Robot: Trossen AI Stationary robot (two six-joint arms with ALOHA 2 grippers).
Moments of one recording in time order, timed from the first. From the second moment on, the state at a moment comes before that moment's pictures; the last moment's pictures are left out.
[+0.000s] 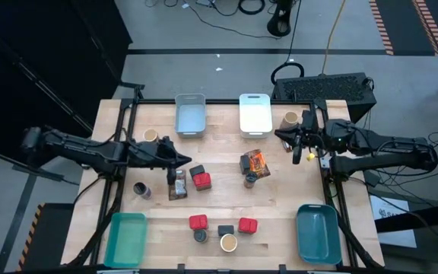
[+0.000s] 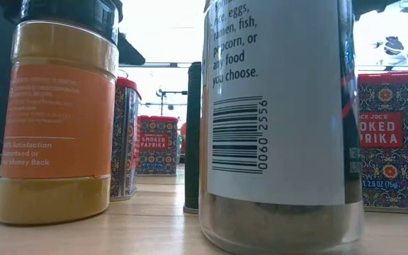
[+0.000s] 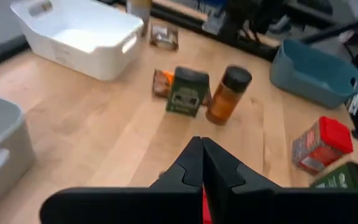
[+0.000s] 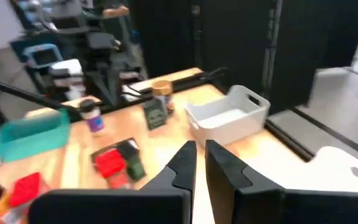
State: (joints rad) left arm -0.11 0.99 0.55 0.01 -0.23 -0.39; right arm -0.07 0.66 0.71 -0.25 0.21 0.23
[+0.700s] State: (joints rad) left arm -0.14 1.20 0.76 -0.30 -0.24 -0.36; right arm -0.07 0.66 0.71 -0.23 0.21 0.17
